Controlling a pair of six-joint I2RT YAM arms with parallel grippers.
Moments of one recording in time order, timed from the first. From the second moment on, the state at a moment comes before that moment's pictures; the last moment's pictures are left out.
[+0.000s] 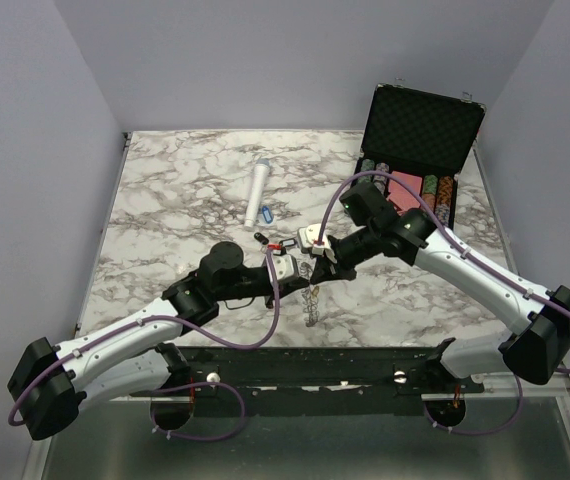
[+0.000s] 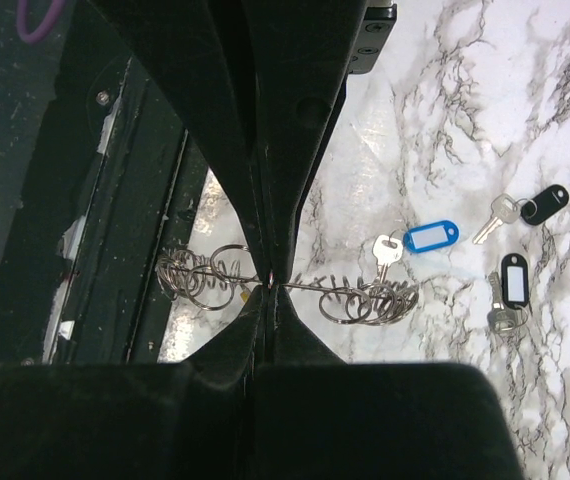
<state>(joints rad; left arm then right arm) -0.87 0.94 0.57 0.16 0.49 0.18 0.76 1.35 1.23 -0.80 -0.78 -0.82</state>
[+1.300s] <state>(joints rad) -0.85 0.90 0.25 1.00 0.21 -0.45 0.58 1.07 0.78 0.16 -1.02 -0.03</state>
